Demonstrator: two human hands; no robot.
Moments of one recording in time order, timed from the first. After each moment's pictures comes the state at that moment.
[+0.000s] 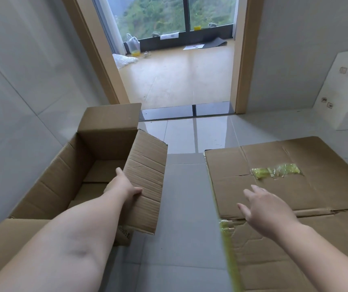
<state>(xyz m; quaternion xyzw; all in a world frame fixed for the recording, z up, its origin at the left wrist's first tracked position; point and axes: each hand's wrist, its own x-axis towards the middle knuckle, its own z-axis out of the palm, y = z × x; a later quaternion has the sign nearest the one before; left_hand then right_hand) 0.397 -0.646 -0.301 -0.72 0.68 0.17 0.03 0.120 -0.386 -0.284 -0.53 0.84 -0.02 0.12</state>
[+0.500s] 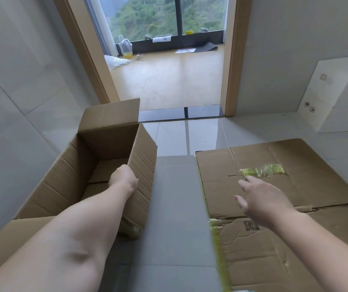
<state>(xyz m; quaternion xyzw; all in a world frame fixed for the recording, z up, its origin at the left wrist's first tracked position) 0.355 -0.623 -0.279 -0.68 0.72 0.11 -0.03 0.108 -0.379 -0.253 -0.53 0.84 -0.01 0.08</state>
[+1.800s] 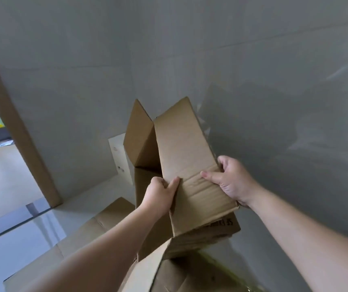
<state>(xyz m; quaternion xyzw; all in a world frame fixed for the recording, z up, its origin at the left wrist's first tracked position) -0.065 -0.200 -0.121 -0.15 0.86 0.48 -0.11 -0.106 -0.007 -0.093 -0.19 0.78 -0.60 -0.02</state>
